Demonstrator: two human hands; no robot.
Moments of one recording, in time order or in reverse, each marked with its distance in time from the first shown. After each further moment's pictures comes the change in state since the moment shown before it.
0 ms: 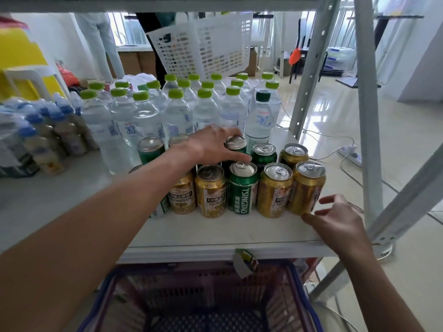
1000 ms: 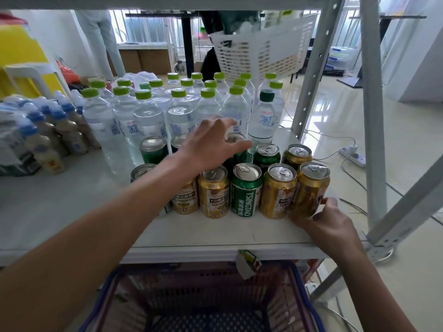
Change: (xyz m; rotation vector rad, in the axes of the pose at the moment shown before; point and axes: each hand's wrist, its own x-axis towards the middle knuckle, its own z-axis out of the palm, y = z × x) left_hand -0.026 0.009 0.001 -0.087 0.381 0.020; right_hand 0.000 0.001 0.014 -0.179 -0.070 -0.005
